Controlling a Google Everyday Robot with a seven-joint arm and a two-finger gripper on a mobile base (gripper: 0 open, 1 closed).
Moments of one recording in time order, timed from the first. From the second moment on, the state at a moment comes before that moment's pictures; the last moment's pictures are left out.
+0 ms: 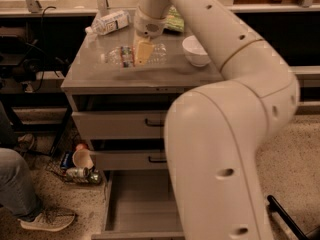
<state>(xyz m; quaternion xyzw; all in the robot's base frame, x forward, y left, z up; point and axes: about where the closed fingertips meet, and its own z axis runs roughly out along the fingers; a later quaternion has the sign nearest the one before) 0.736 0.054 0.879 -0.75 0.63 0.05 0.19</state>
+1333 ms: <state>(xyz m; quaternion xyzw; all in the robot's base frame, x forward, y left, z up) 0.659 -0.036 0.904 -0.68 0.71 0.04 0.20</state>
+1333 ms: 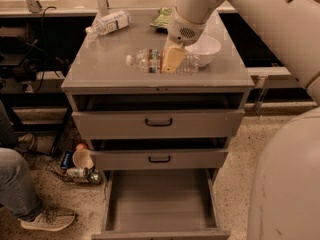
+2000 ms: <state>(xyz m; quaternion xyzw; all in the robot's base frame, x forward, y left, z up) 0.594 -0.048 0.829 -0.64 0.74 0.12 0.13</state>
